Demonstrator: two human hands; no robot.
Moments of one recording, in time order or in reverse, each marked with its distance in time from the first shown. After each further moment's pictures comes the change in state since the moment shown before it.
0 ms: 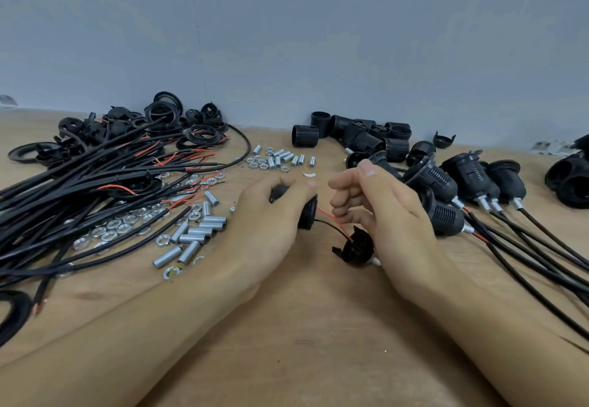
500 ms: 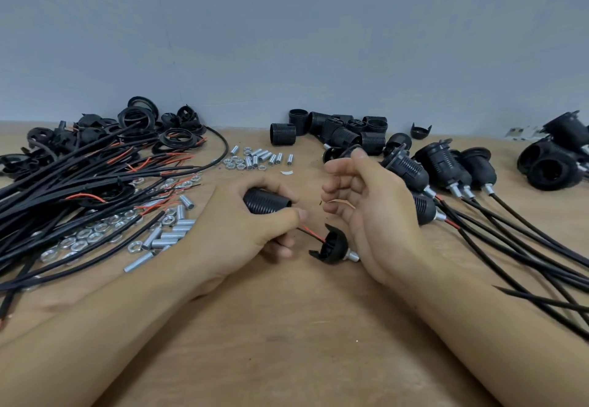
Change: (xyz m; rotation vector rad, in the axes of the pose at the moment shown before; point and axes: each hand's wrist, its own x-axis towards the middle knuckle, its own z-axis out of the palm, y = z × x) left_hand 0.001 0.000 -0.009 0.003 -0.238 0.042; right_hand 0.009 -0.009 -0.005 0.289 0.190 0.233
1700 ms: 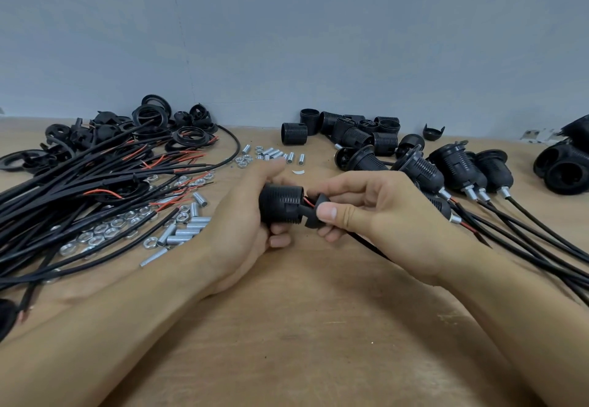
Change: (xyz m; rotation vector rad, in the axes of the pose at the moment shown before) left_hand 0.002 0.009 0.001 -0.281 -0.045 -0.154; right_hand -0.012 -0.020 -0.013 -0.446 -0.477 -0.061
